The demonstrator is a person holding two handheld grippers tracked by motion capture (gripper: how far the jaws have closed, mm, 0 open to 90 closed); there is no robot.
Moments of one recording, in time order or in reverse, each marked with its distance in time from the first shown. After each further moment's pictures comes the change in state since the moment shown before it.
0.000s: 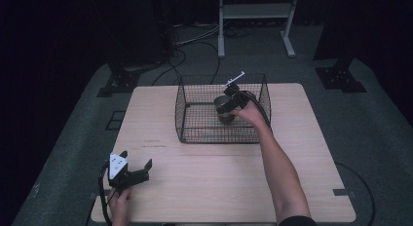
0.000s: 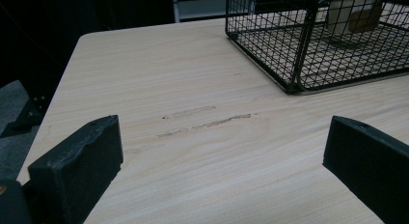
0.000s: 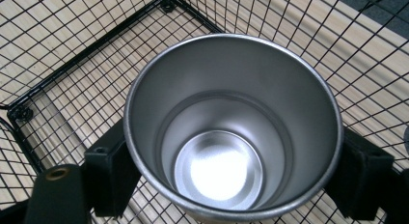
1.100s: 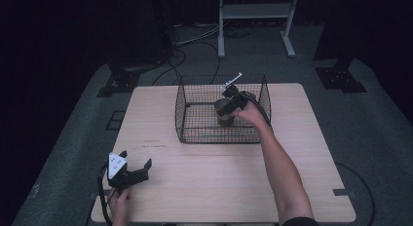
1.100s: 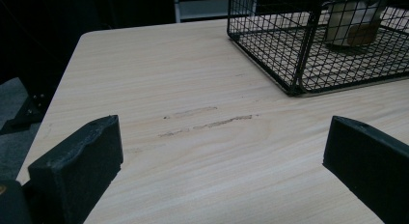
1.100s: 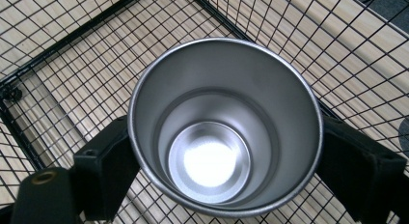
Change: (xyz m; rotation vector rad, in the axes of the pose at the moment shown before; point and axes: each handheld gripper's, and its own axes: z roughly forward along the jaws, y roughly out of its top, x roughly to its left) left arm 0.001 0.000 0.000 -0.005 0.001 -0.019; right arm 0.004 -0.001 0.001 0.049 -0.024 -0.045
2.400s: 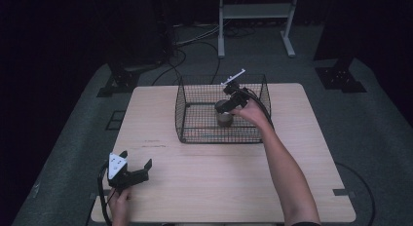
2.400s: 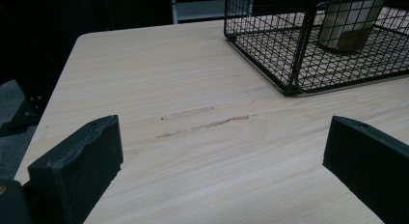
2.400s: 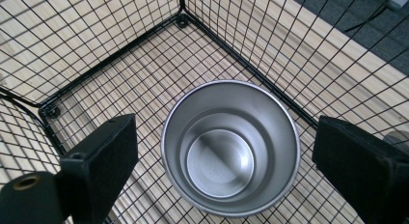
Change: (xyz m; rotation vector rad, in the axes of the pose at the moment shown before) left arm -0.001 0.000 -0.001 0.000 -0.011 0.006; right arm 0.009 0.006 -0.029 -0.084 0.009 0.001
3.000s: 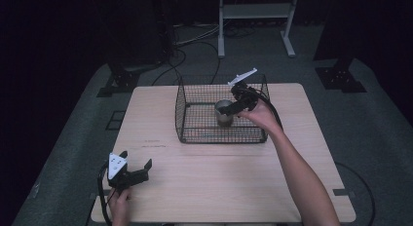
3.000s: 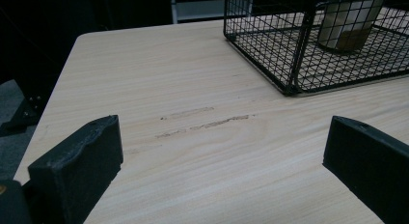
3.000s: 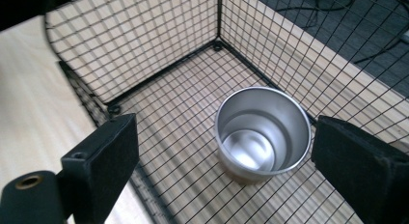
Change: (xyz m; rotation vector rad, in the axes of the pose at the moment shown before) left arm 0.000 0.000 0.000 0.001 -0.002 0.003; right arm 0.017 -0.012 -0.055 -0.107 0.075 -0.038
